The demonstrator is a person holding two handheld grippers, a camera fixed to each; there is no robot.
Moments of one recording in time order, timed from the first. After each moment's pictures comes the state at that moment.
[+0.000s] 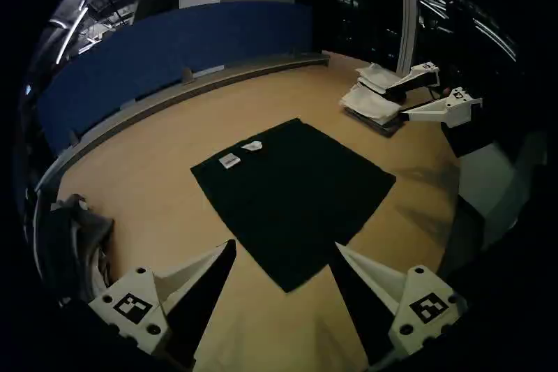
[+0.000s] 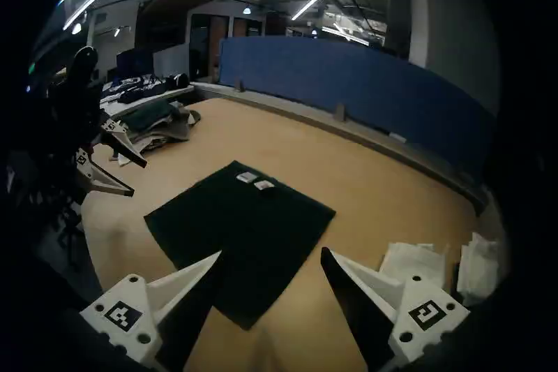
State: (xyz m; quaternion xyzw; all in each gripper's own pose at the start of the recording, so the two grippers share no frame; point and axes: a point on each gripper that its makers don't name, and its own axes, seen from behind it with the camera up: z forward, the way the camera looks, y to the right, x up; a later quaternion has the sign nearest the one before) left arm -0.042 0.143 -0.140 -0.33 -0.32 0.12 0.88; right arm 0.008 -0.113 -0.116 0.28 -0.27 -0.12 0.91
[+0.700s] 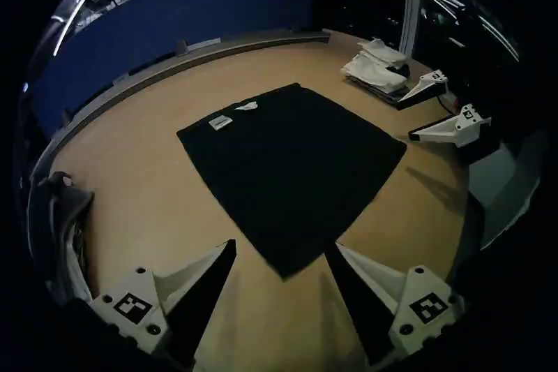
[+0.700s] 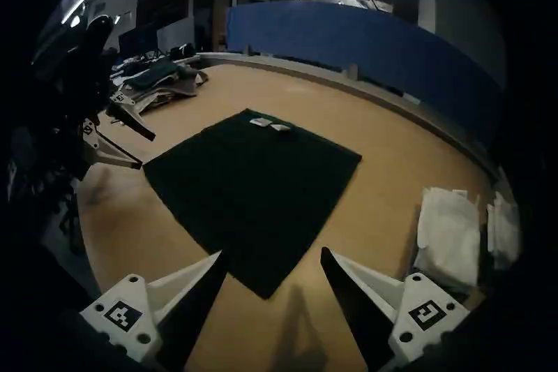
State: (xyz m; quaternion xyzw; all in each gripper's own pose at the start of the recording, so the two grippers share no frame) left arm -0.105 0.146 -0.147 -0.33 -0.36 0.13 0.86; right arm -0.088 -0.117 -0.149 0.29 -0.32 -0.13 0.89
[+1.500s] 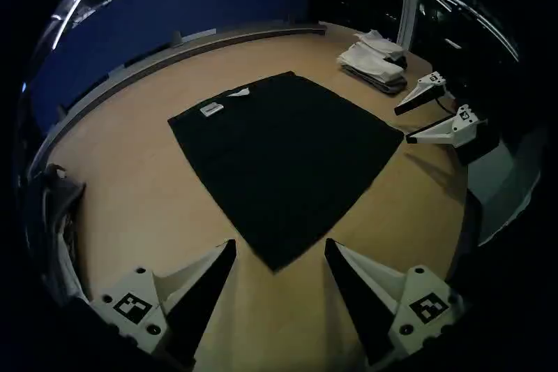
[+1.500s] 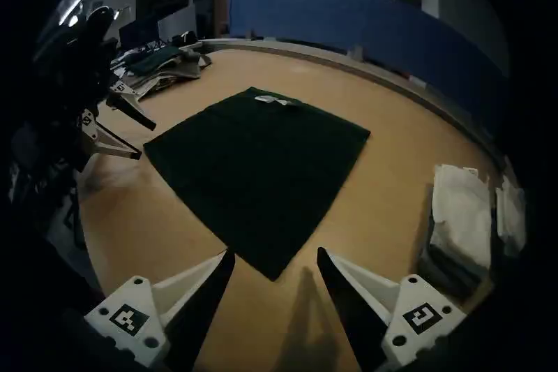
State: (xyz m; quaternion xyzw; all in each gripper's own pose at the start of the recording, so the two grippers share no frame) left arm -0.120 0.151 -0.163 -0.34 -0.37 0.13 0.85; right arm -0.115 -0.111 -0.166 0.29 -0.36 -0.13 0.88
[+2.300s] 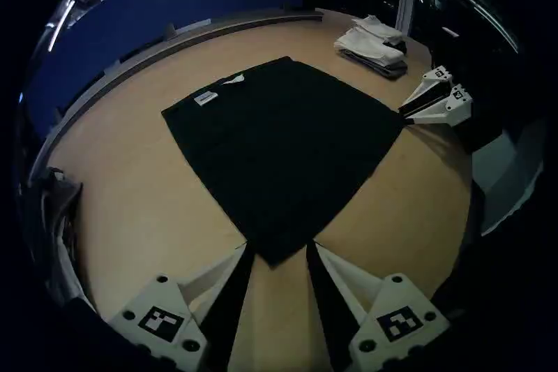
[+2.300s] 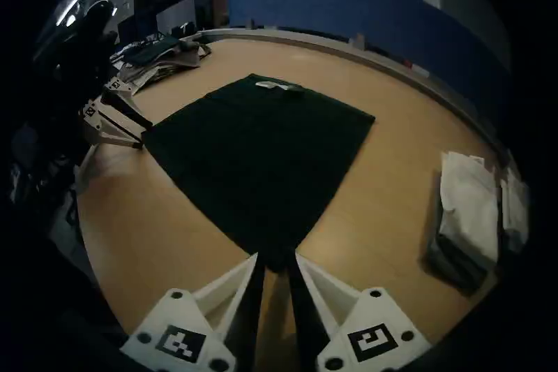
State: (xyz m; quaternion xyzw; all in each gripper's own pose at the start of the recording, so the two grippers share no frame) left arm -0.132 0.149 -0.166 -0.34 -0.39 0.15 0.84; right arm -0.129 -0.110 -0.174 0.29 -0.38 -0.13 0.87
